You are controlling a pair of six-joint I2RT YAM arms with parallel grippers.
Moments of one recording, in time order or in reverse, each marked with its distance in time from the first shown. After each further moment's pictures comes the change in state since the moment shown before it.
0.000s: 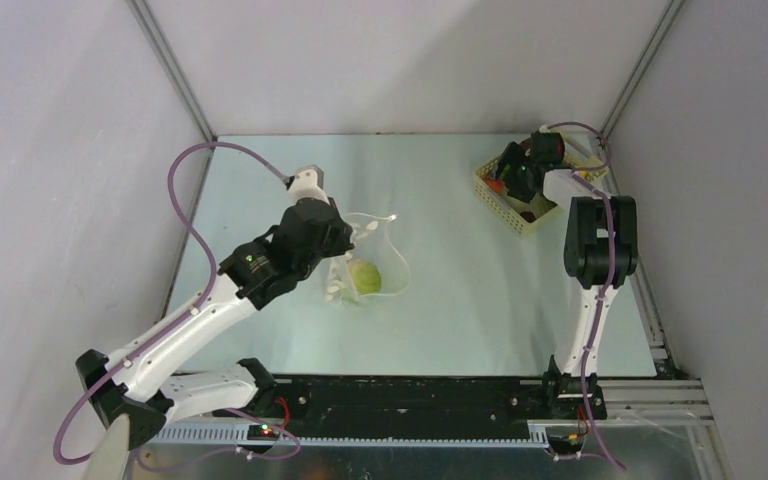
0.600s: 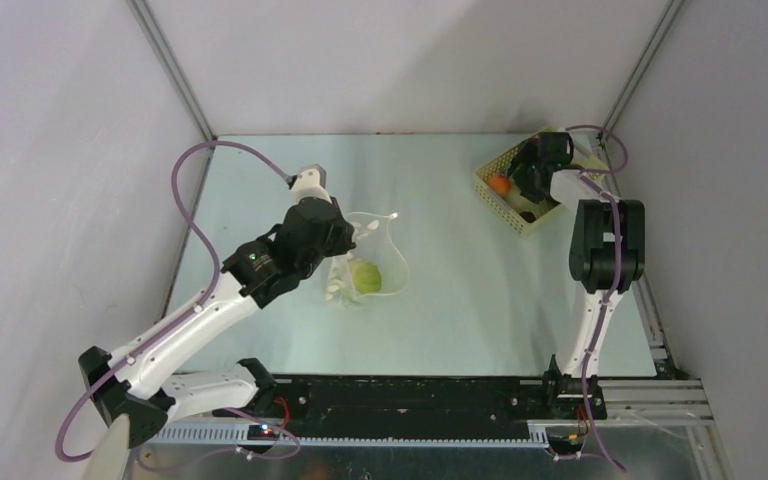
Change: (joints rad) left arm 0.000 0.012 0.000 0.014 0.001 0.001; right arm -0.020 -0.033 -0.019 -0.018 0.112 0.094
